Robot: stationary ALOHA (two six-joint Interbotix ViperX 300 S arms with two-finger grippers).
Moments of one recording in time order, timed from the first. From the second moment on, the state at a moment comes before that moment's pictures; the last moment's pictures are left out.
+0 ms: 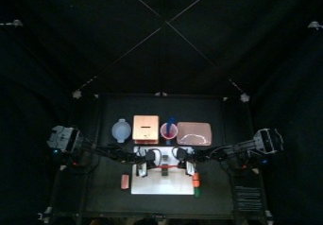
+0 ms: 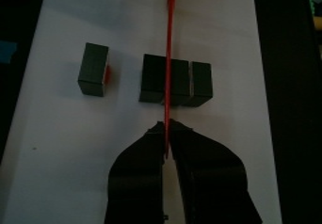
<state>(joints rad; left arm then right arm) -0.13 0.07 0.73 -0.29 -0.10 0.00 0.08 -0.17 0.90 0.68 0.08 -0.33</state>
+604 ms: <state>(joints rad) -0.13 0.15 0.72 -0.29 -0.11 0.00 0.08 -0.04 0.89 0.69 0.08 -0.33</state>
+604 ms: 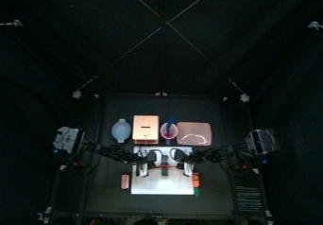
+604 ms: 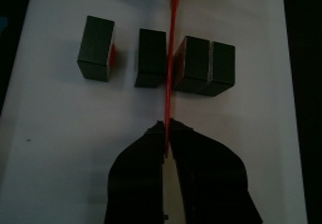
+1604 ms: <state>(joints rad) -0.16 0.04 0.72 -0.24 -0.09 0.00 0.09 -0.13 0.87 0.68 0.11 -0.33</state>
